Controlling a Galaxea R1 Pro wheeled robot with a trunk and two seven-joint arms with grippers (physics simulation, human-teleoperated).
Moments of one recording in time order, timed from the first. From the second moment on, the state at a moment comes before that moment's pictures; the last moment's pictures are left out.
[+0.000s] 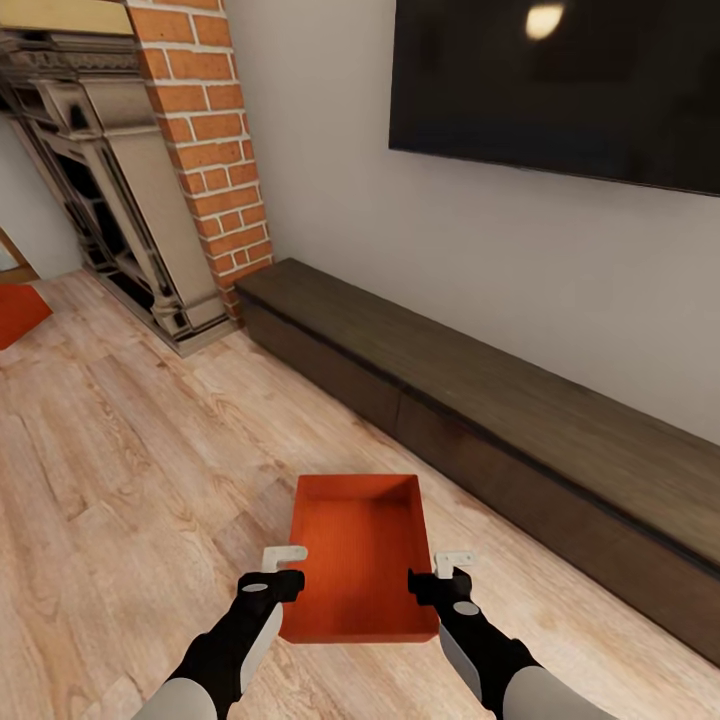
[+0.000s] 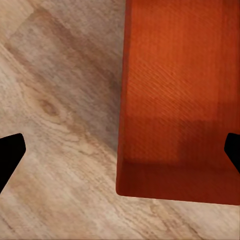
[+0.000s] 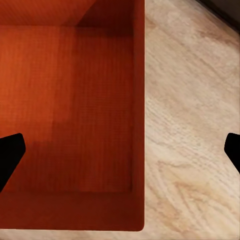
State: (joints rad) left arm -0.52 -0.13 -0.13 -0.62 0.11 0.29 0.29; right arm -0.60 0.10 0.28 -0.34 -0.19 -0.05 -0.18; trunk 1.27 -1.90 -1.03
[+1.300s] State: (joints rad) left arm -0.52 -0.13 -0.13 -0.67 0.11 0.29 0.29; right arm -0.60 0.09 0.28 -0.34 -0.19 -0.06 -0.18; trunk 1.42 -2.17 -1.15
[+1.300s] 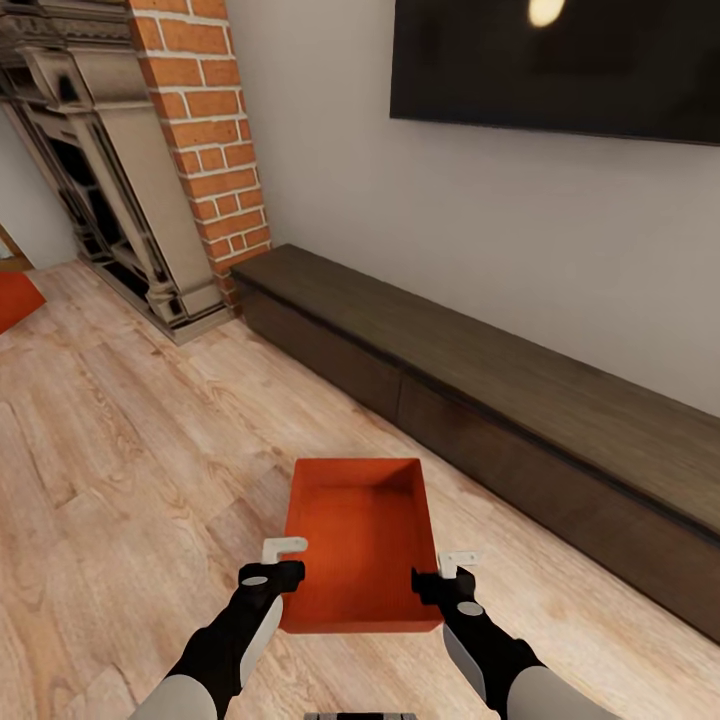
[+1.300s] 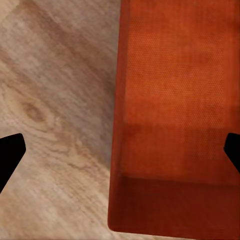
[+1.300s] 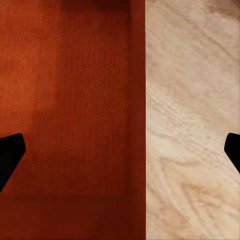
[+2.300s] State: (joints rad) left arm -0.52 -0.12 -0.13 -0.67 0.11 0.29 0.29; right arm -0.60 0.08 0.28 -0.34 -0.19 -0.06 -0.18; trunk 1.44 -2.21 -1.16
